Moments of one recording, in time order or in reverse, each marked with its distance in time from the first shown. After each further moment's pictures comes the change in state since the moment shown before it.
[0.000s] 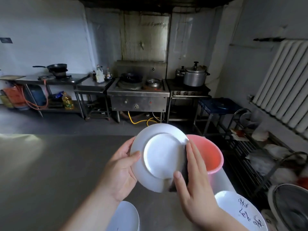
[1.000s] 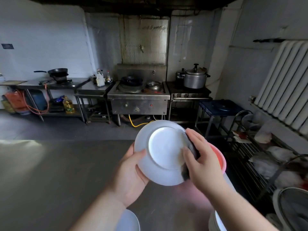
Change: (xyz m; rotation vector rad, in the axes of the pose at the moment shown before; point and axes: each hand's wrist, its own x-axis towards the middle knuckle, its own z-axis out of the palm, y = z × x) left_hand 0.019 -0.008 0.021 0.004 -0.001 -0.023; right_hand 0.069 0.023 -0.013 0.233 0.084 0.192
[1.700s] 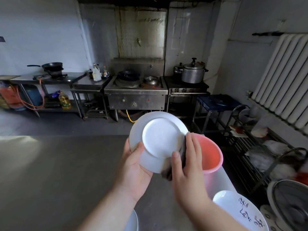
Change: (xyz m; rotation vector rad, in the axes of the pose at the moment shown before) left_hand 0.007 -0.023 0.013 -0.099 0.085 0.112; right_hand -0.043 -0.013 0.039 -0.005 0.070 0.113
